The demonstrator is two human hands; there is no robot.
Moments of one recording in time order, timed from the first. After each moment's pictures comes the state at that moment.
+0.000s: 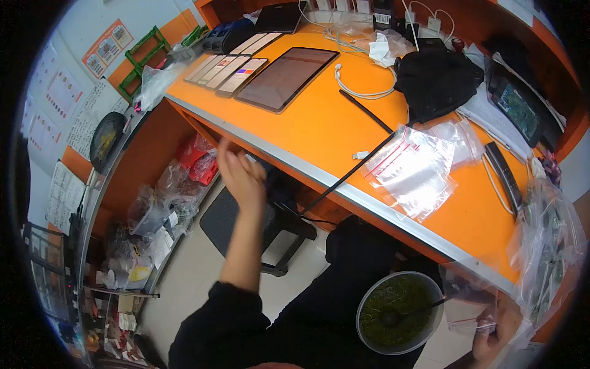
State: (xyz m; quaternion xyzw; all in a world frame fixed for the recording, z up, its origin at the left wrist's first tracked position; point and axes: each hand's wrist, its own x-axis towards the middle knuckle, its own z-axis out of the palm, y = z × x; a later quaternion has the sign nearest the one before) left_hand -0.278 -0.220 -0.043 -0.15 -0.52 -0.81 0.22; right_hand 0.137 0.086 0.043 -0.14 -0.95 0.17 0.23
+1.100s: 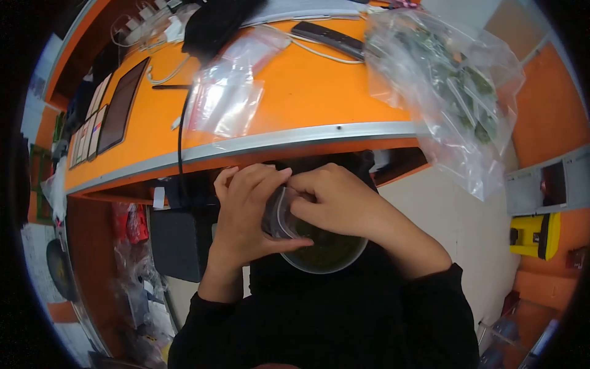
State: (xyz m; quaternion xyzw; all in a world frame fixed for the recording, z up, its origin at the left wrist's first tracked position) left_hand -0.080 -0.114 0.012 -0.66 -0.66 -0.35 0.01; right_hand 0.047 0.030 0.024 -0.13 -0.85 0.50 0.09
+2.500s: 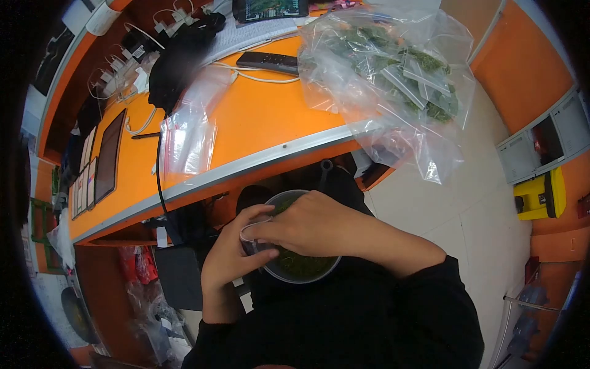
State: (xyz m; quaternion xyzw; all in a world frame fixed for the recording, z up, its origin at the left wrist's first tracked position) left_hand -0.073 -0.108 0.014 -0.50 -0.61 -0.38 -0.48; right_hand 0.081 0.032 0.023 0.03 -0.95 0.28 0.16
